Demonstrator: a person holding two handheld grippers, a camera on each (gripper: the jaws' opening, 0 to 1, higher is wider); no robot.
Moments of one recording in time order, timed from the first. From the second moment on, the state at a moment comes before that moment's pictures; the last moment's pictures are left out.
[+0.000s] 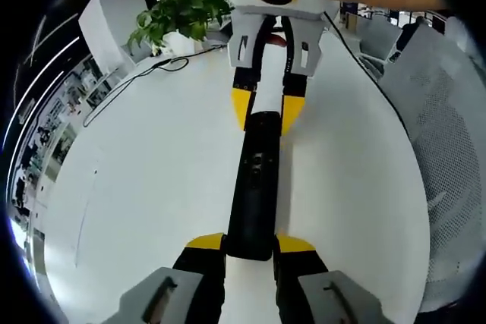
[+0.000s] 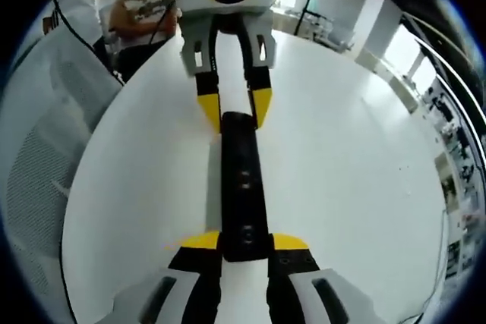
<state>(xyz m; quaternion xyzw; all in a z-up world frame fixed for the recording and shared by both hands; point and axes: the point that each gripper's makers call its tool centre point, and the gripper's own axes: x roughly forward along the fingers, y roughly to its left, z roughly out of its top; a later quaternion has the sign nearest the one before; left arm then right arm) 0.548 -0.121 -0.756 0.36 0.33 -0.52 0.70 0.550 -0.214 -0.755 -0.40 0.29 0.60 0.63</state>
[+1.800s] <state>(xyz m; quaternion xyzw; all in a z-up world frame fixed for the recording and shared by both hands) 0.684 -0.109 -0.770 0.42 0.32 -0.50 0.69 0.686 -0.202 -0.775 -0.40 0.26 0.56 0.67</state>
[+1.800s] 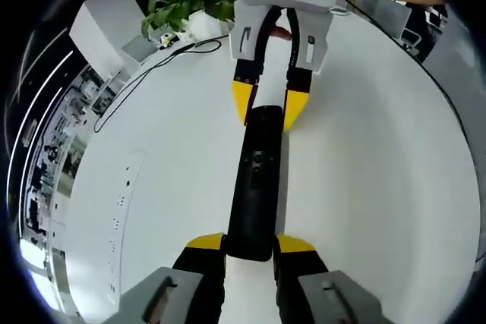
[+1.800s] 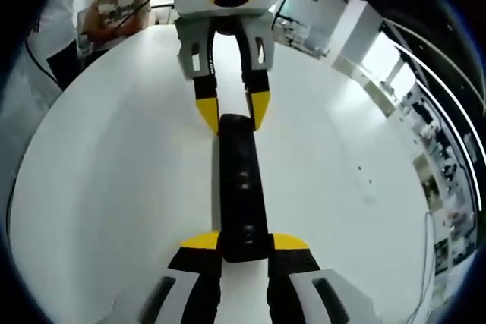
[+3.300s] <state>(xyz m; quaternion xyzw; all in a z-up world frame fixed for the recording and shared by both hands) 0.691 -0.110 -0.774 0.38 0.35 -0.51 0.69 0.699 -0.198 -0.778 -0.39 0.25 0.60 0.65</state>
